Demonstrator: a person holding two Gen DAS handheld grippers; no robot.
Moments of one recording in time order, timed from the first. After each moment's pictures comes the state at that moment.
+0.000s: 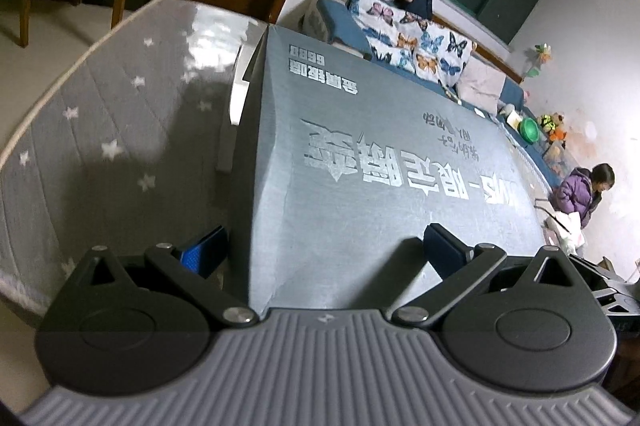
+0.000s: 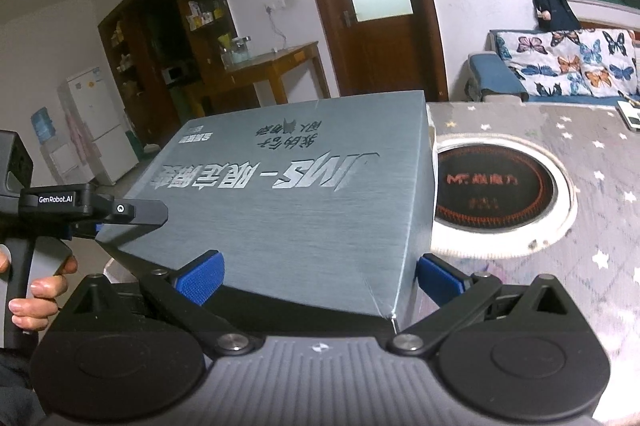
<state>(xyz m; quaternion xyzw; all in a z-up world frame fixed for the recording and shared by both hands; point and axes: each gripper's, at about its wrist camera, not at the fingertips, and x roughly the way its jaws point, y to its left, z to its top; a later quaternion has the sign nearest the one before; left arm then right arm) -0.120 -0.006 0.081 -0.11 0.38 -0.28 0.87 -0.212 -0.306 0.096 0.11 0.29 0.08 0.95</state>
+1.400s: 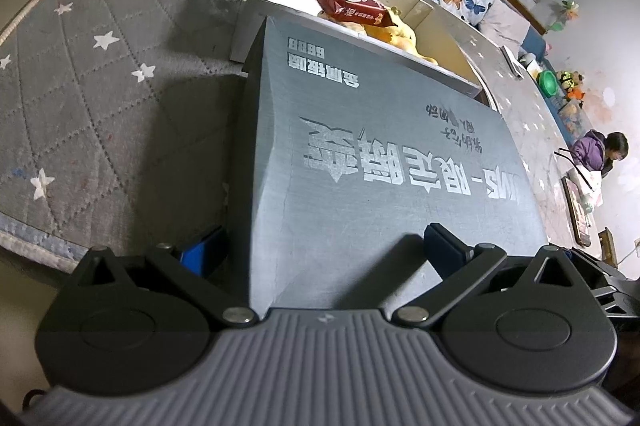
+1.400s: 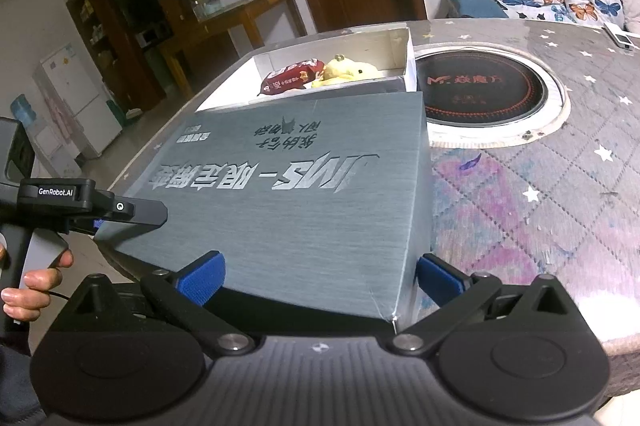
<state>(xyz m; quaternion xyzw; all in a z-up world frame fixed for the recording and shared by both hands) -0.108 -0.019 0.020 -0.10 0.49 -0.27 0.82 -0.219 -0.311 0.042 0.14 0.38 0.06 0.91</state>
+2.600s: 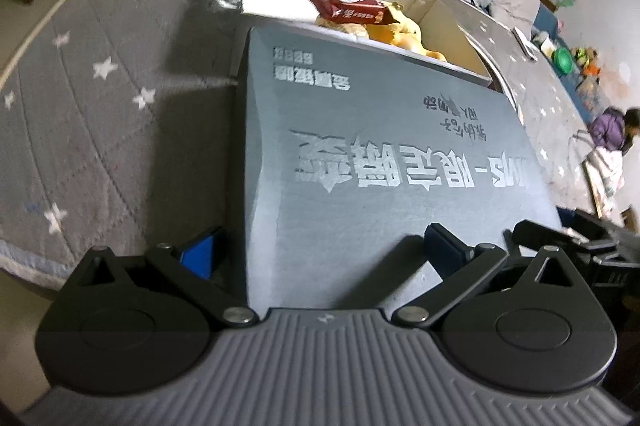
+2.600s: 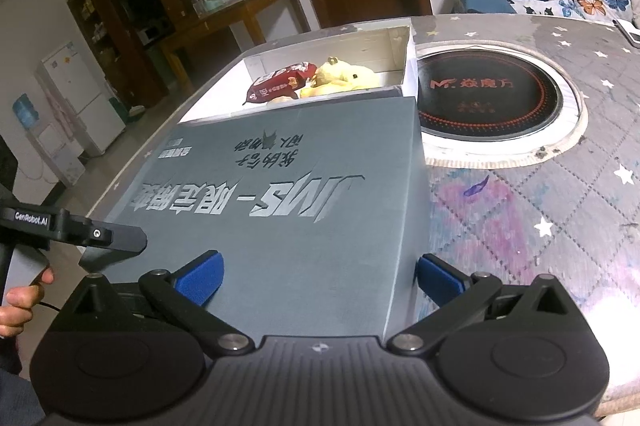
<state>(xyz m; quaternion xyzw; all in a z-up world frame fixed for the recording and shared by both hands) -0.105 -0.038 0.034 -0.04 0.49 -0.25 0.83 -0.182 -0.325 0.034 0.14 0.38 0.07 0.91</state>
